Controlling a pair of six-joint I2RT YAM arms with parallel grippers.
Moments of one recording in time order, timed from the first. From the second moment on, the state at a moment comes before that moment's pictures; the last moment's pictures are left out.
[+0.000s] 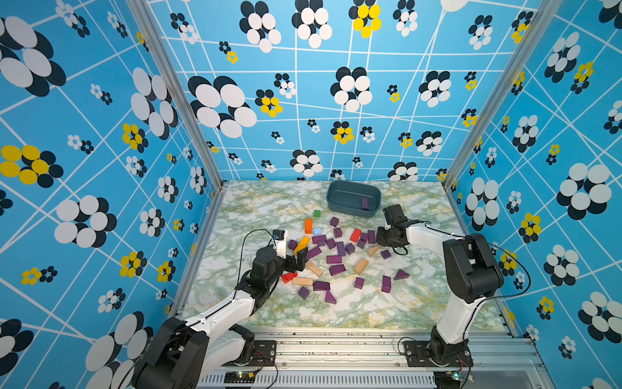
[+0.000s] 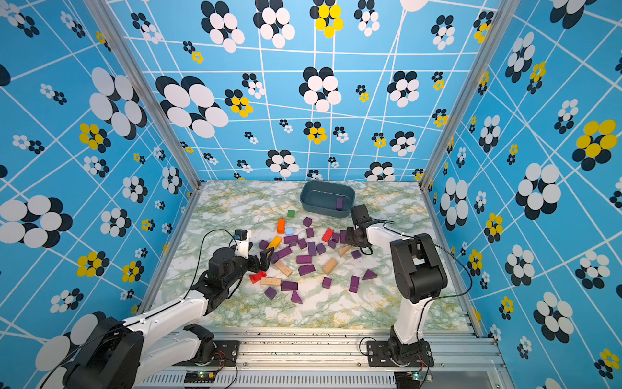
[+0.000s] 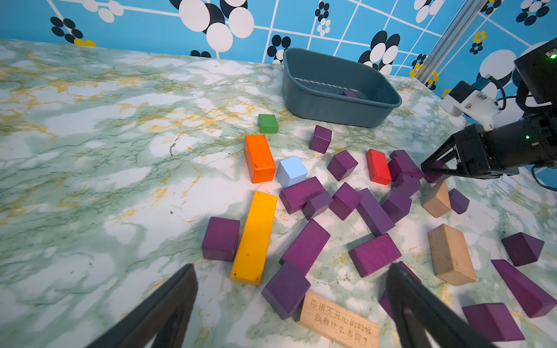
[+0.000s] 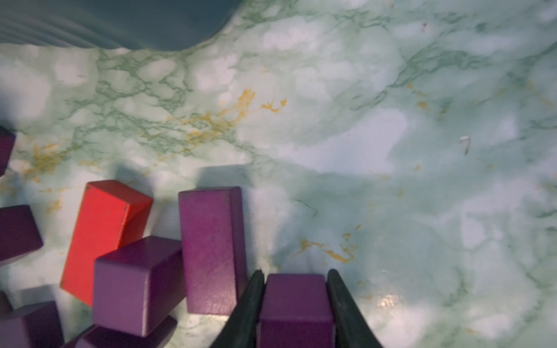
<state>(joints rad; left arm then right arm) -0.42 1.10 0.32 0.45 0.06 -0.25 0.28 1.84 1.12 -0.37 0.05 0.41</state>
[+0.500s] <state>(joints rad) -0.42 1.12 0.32 0.45 0.06 -0.25 0.28 1.78 1.17 -0.34 -0.04 0.48</state>
